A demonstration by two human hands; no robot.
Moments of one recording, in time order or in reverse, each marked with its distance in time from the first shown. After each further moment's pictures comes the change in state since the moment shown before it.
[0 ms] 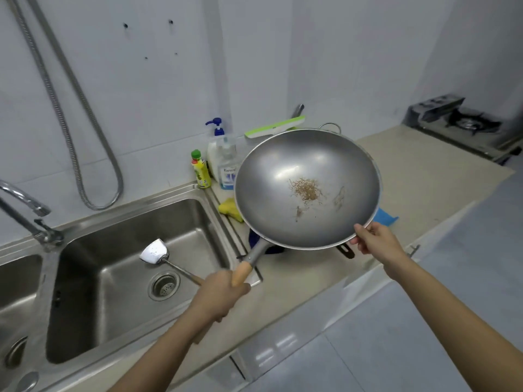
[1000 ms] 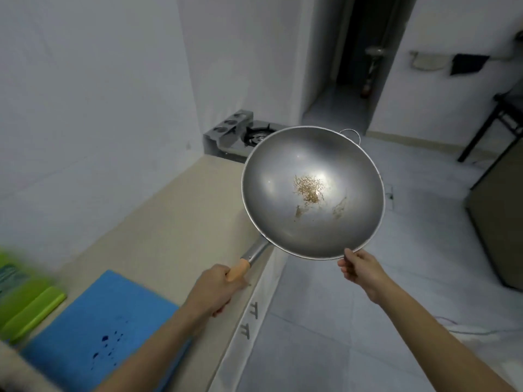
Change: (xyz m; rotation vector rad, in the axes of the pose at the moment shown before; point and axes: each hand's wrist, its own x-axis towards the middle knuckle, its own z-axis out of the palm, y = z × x) left_hand 0.281 0.512 0.313 0.073 -0.389 0.429; right_hand 0.229 0.129 -0.467 0.430 0.565 0.366
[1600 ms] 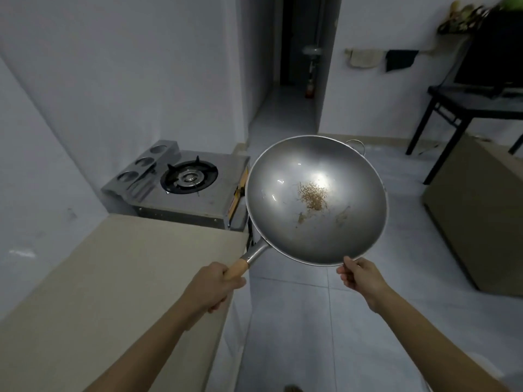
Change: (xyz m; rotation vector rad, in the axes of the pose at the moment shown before) left_hand 0.340 0.222 0.077 0.133 -0.206 0.137; right_hand 0.311 -0.102 -0.112 0.038 0.199 0.040
